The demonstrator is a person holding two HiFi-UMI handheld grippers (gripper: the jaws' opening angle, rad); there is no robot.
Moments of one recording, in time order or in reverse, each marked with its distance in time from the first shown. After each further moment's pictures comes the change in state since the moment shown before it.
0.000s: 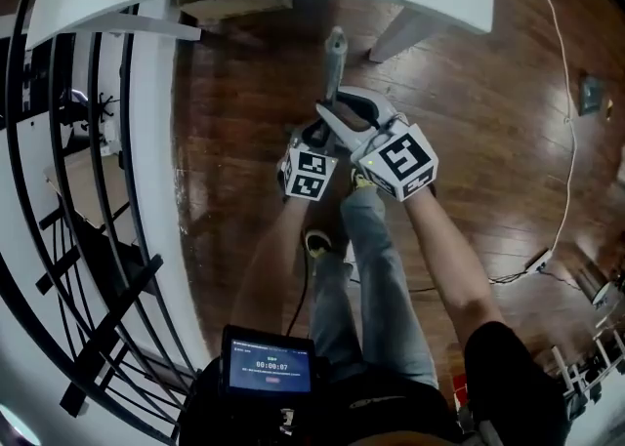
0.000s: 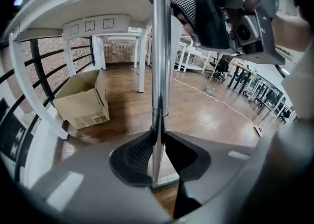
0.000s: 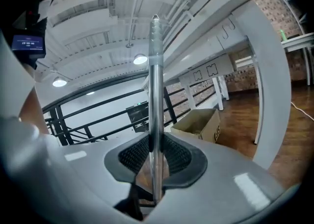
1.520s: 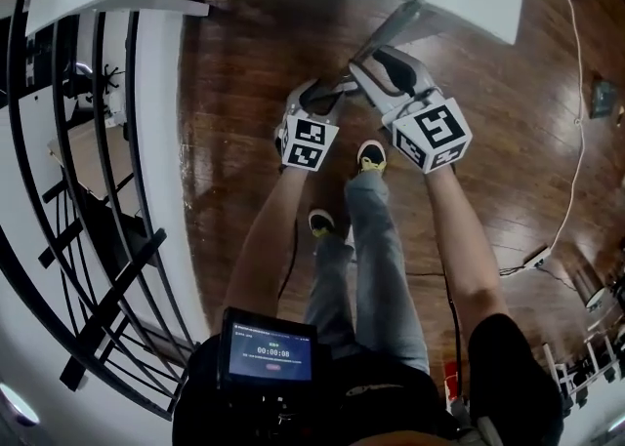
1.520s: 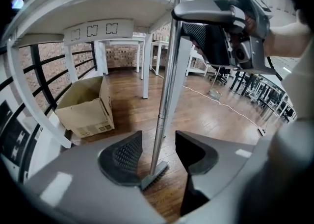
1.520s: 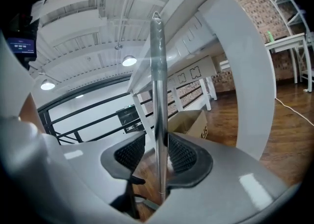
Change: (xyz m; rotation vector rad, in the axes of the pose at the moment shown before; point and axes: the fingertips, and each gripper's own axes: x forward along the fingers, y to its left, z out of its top) left arm 0.002 0.032 0.032 0.001 -0.043 0.034; right arm -0.010 -0.061 0.009 0.065 -0.017 -0.089
